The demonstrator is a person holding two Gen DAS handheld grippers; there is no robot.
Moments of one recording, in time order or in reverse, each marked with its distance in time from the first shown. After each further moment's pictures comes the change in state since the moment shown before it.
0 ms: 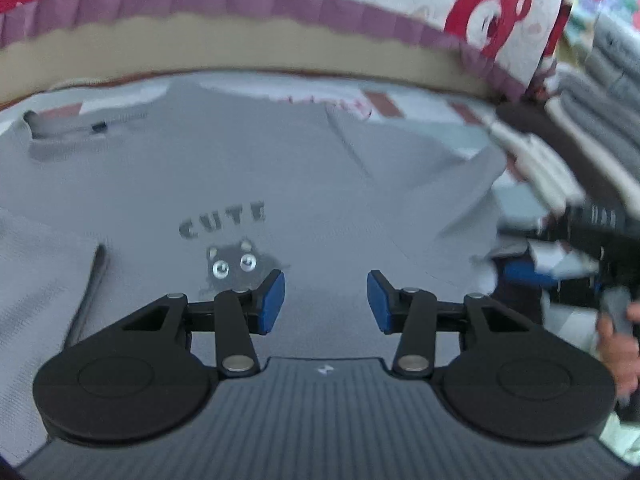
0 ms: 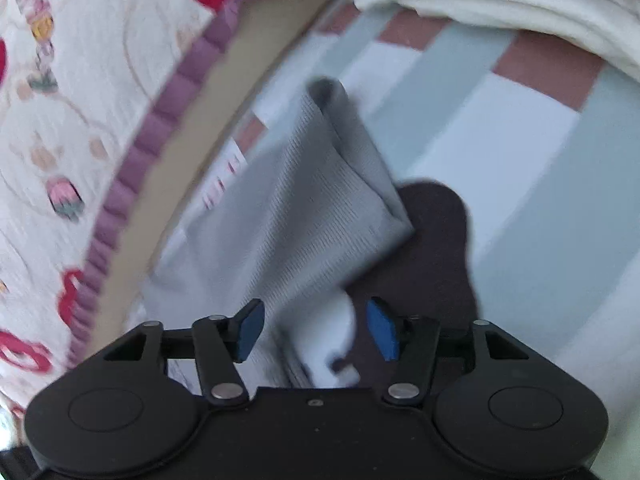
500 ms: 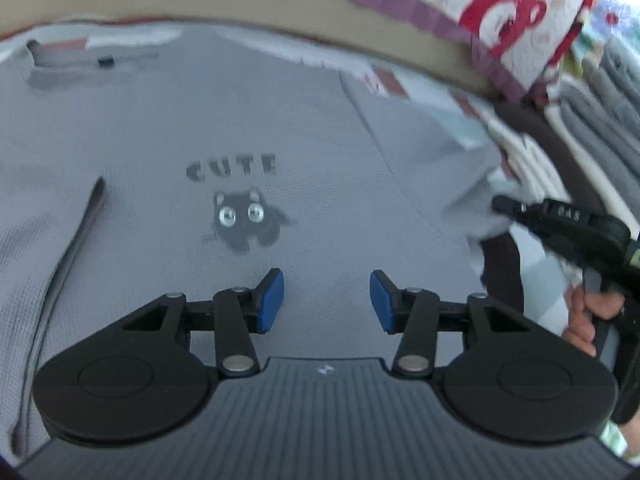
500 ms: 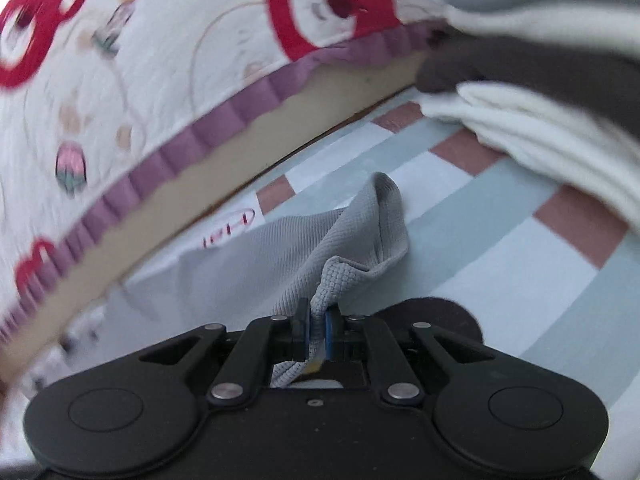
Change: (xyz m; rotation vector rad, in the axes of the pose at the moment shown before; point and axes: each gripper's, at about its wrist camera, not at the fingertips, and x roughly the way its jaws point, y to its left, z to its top) left arm 0.000 0.025 -0.009 -0.108 0.101 -0.090; right arm -0.001 0.047 -0.006 -0.418 -0.187 -0.138
